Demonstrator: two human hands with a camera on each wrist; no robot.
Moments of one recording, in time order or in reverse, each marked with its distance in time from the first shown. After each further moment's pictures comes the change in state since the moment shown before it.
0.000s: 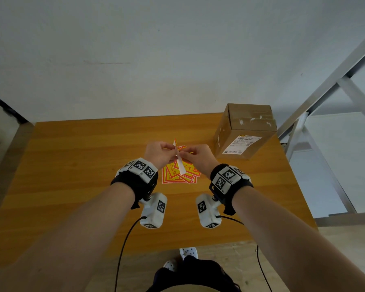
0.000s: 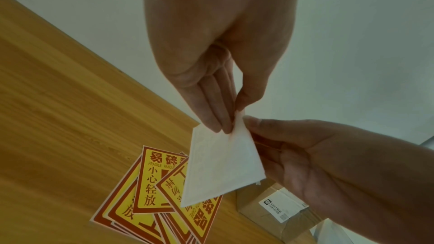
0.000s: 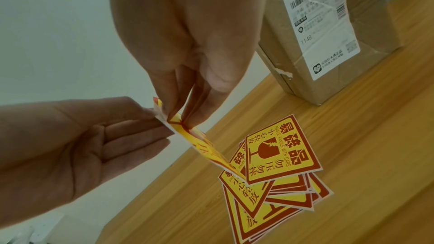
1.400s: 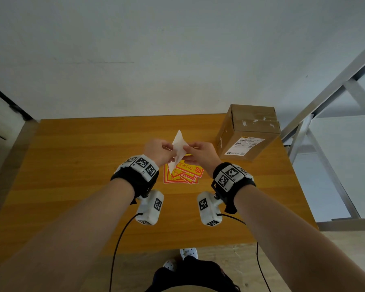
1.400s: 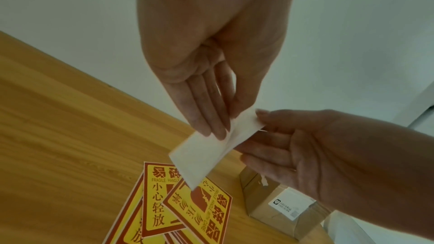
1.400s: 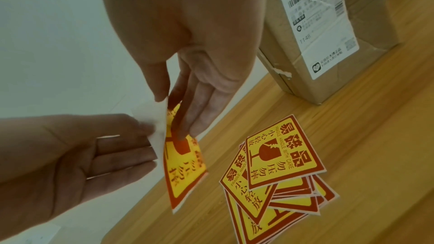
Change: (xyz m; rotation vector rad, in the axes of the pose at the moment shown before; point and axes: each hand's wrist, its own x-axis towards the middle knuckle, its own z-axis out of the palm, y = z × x) left_hand 0.003 0.004 -0.006 0.247 0.052 0.042; right_hand 0.001 -0.009 -0.006 0.308 -0.032 0.113
